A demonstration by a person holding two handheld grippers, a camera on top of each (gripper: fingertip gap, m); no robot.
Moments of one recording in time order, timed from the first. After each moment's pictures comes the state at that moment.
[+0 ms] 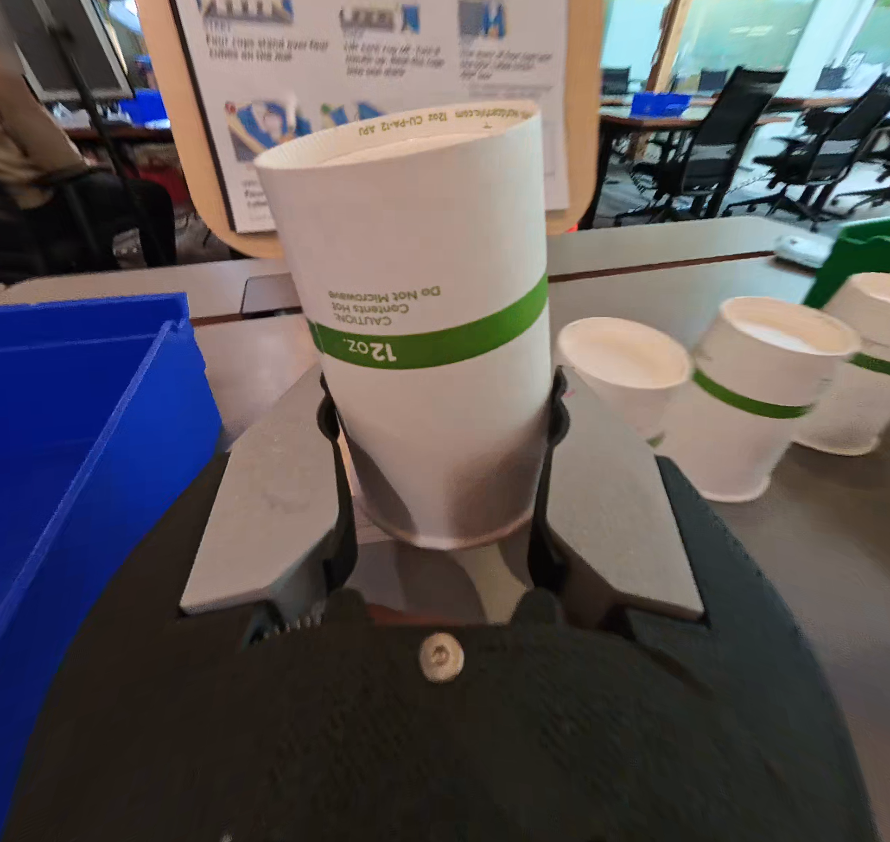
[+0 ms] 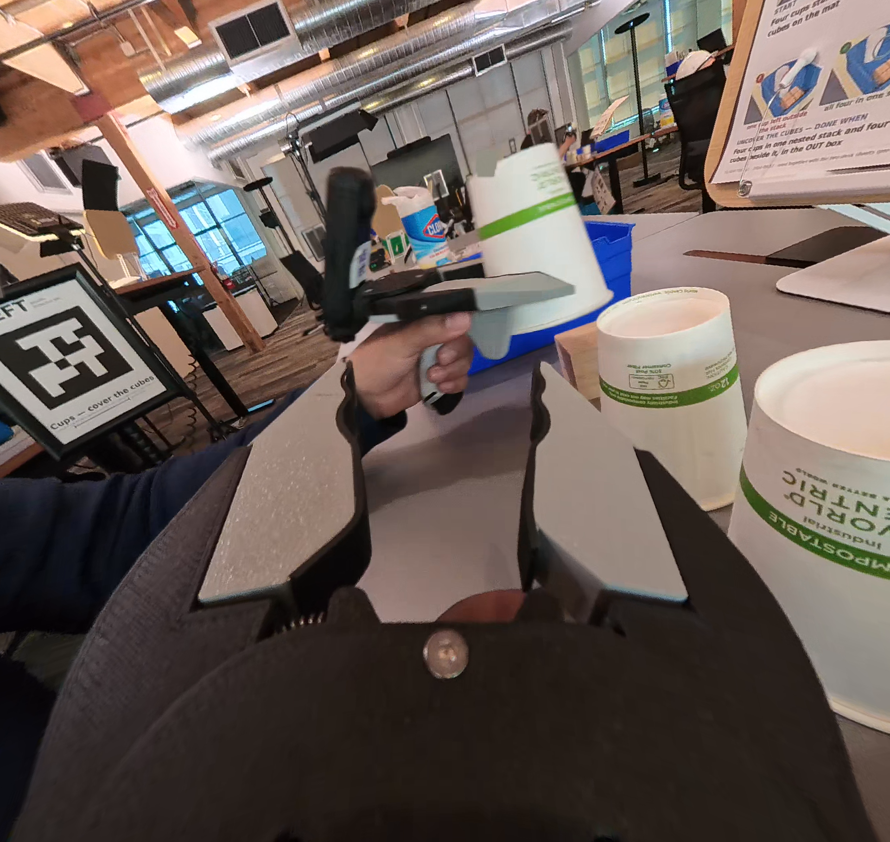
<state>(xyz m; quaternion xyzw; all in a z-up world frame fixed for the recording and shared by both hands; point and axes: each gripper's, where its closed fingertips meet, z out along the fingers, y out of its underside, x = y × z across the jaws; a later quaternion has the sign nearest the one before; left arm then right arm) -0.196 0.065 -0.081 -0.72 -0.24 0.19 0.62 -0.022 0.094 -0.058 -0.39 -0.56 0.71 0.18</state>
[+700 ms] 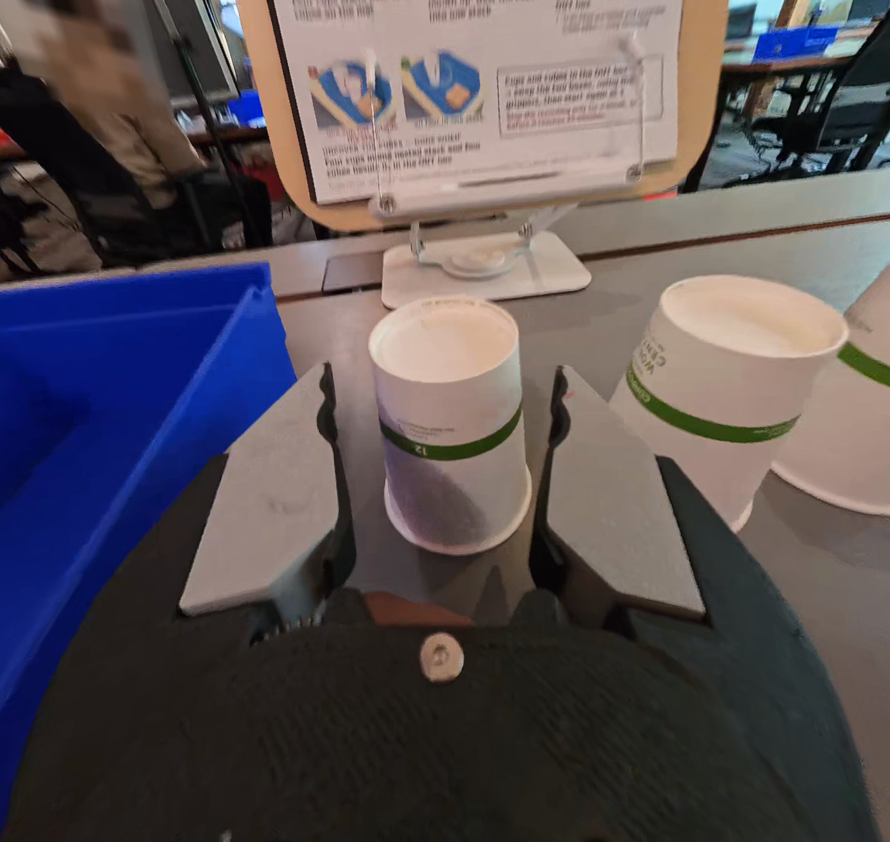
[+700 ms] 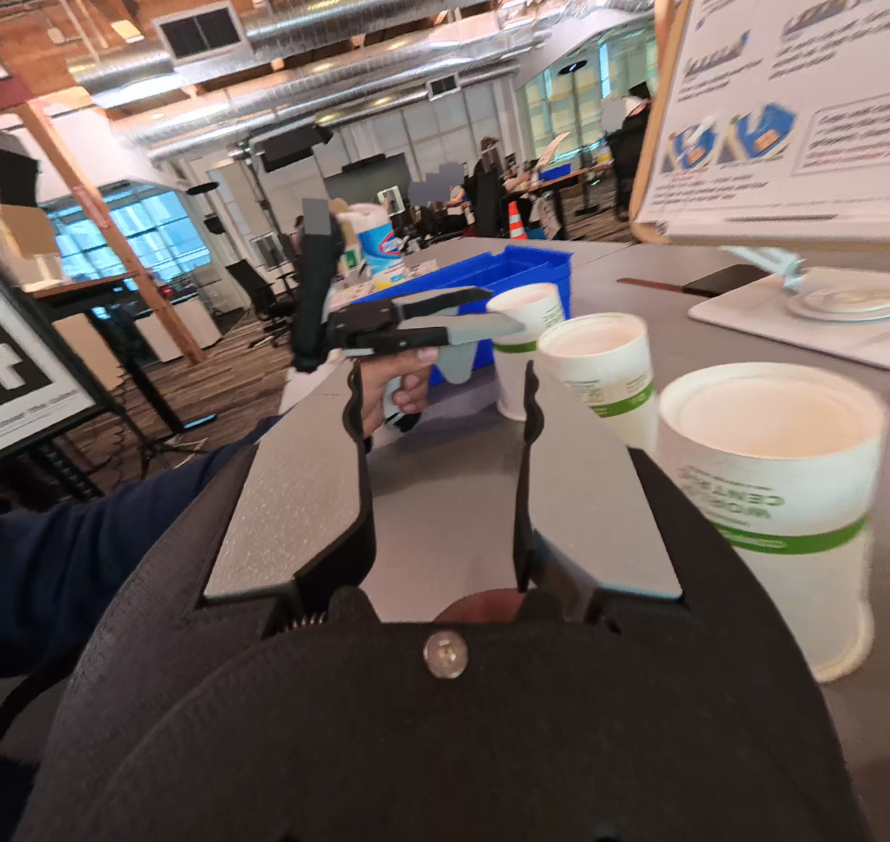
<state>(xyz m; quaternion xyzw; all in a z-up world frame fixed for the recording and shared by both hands) -0.217 0.045 -0.101 -0.71 -0.27 0.28 0.58 -0.026 0.116 -0.054 -0.40 -0.55 0.69 0.24</state>
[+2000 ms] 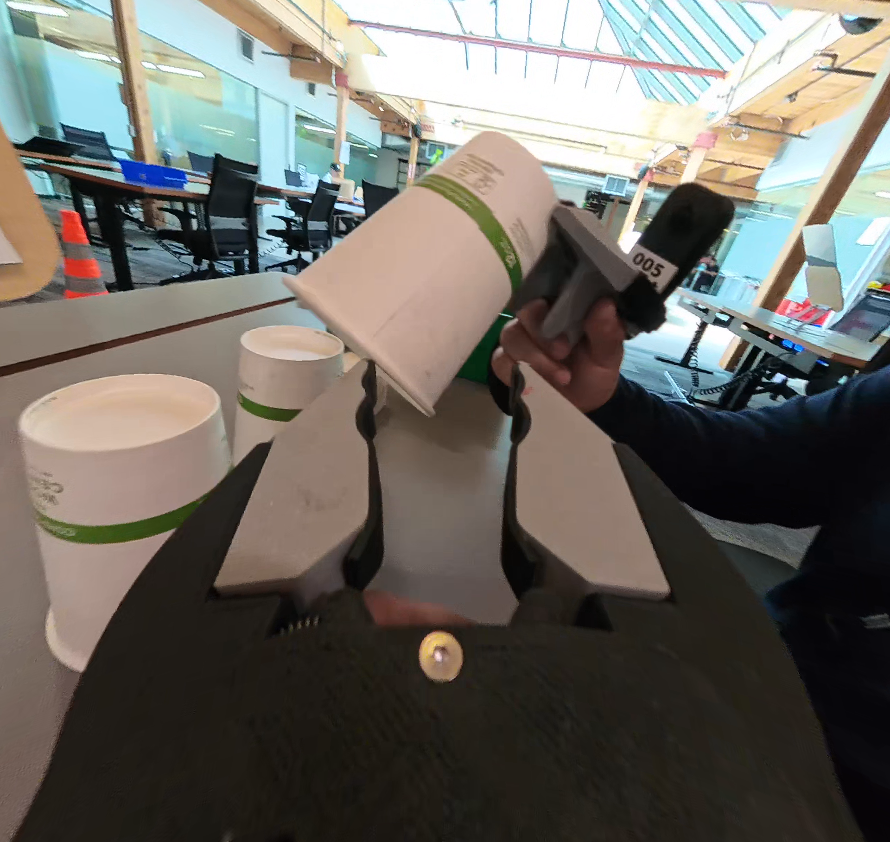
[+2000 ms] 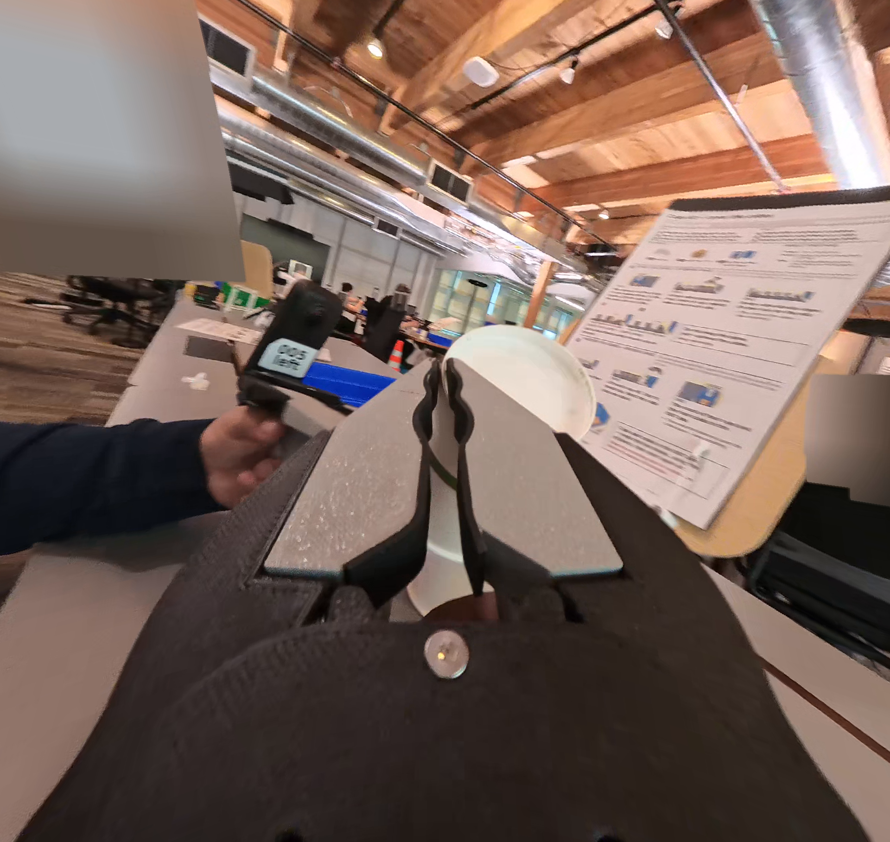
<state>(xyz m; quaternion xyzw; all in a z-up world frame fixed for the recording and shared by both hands) -0.015 0.101 -0.053 -0.66 0.06 -0.20 0.72 0.025 0.121 0.014 -0.21 -0.52 0.63 0.54</state>
